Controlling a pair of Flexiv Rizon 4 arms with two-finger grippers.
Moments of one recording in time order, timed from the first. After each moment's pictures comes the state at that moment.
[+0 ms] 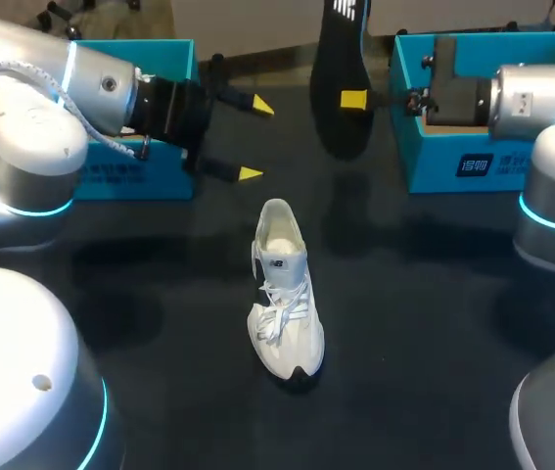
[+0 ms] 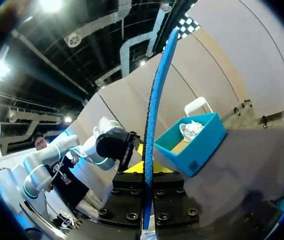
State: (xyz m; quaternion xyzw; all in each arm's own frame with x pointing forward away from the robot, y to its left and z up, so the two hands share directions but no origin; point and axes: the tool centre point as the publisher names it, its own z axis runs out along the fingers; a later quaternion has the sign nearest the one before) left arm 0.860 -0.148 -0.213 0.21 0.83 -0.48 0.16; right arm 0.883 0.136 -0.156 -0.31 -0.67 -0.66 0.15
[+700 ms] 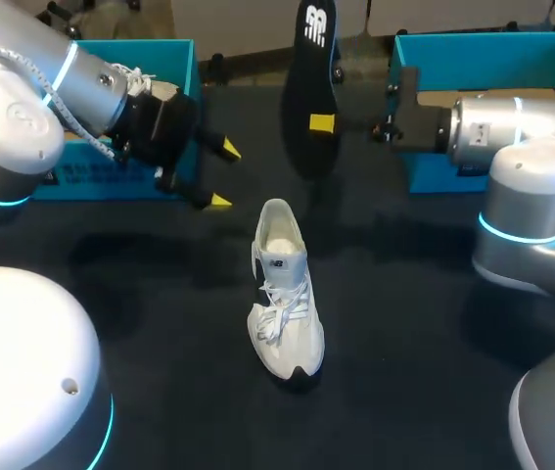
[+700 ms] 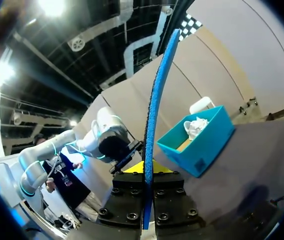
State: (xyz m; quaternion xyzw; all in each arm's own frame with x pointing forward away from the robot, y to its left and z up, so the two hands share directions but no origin) left arm 0.834 -0.096 -0.267 0.07 0.91 -0.41 0.01; right arm 0.884 0.178 -0.194 -0.30 -0.65 -0.68 0.16
